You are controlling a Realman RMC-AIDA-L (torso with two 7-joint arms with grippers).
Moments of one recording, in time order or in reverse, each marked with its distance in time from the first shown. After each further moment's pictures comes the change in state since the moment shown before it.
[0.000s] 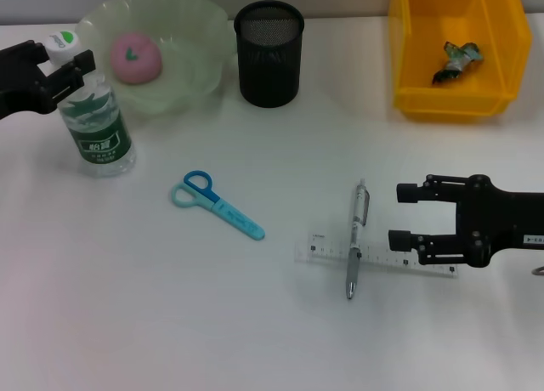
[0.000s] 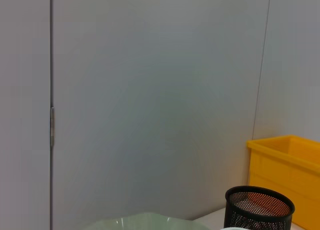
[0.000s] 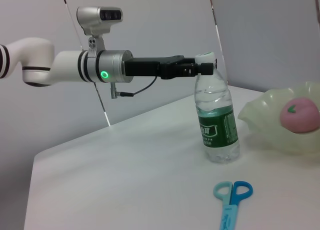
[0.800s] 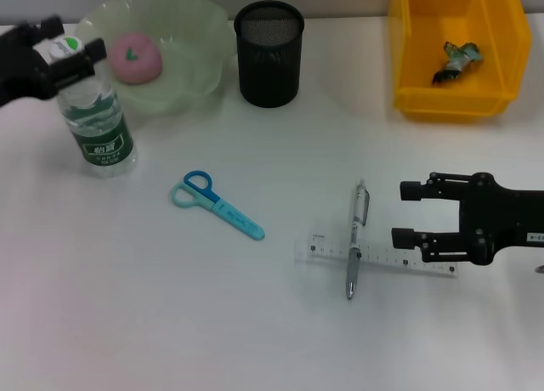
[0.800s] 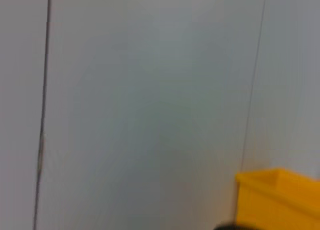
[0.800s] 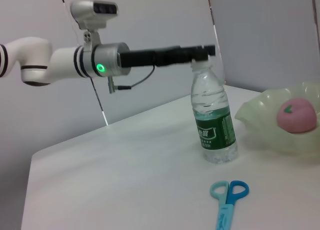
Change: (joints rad) left arm -0.006 0.000 -0.008 -0.007 -0.062 0.048 -0.010; right arm 0.001 -0.006 0.003 0.000 0.000 0.000 0.000
